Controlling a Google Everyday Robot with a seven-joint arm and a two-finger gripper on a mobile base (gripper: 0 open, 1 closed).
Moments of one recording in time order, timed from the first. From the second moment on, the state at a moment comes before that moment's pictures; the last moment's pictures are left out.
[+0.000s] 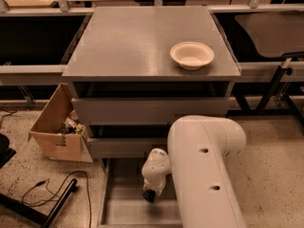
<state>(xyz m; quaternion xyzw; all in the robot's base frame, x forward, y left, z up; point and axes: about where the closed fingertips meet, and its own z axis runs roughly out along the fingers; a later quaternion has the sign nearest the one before) 0.550 -0.019 0.229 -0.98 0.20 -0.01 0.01</state>
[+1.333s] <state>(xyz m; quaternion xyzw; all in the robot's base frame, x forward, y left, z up) 0.566 -0.011 0.543 -0.98 0.19 -0.08 -0.04</state>
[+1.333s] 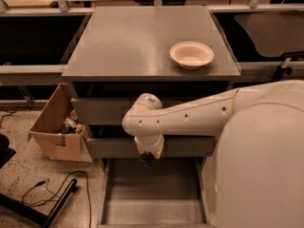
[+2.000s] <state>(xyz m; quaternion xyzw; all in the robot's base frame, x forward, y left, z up) 0.571 -0.023 0.588 -0.96 0.24 -0.10 -0.06</state>
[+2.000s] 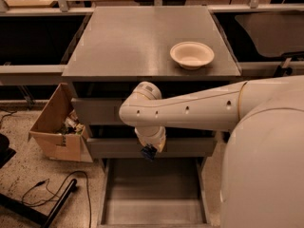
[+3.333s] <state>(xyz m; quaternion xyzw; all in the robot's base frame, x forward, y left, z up) 0.611 0.017 0.820 -0.97 0.09 -0.21 0.02</state>
